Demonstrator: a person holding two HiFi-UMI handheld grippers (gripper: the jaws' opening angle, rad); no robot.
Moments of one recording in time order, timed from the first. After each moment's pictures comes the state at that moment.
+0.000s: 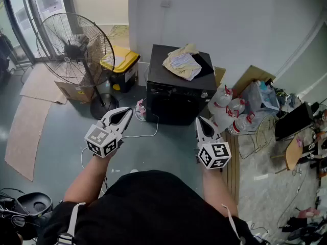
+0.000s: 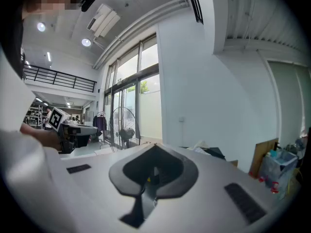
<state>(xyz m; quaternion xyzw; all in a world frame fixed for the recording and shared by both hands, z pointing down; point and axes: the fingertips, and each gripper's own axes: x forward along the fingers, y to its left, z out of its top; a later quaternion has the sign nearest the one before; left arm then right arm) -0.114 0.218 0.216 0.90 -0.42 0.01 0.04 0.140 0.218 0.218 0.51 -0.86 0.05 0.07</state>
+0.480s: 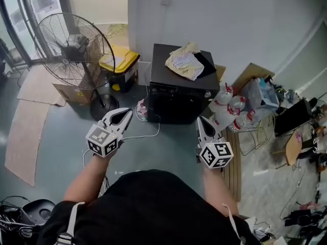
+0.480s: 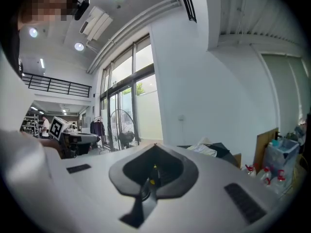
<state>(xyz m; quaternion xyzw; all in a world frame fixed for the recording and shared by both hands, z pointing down) -0.160 0.190 0.237 0.91 -0.41 0.03 0.06 0.100 0.197 0.229 0.52 -0.85 0.08 0.04</state>
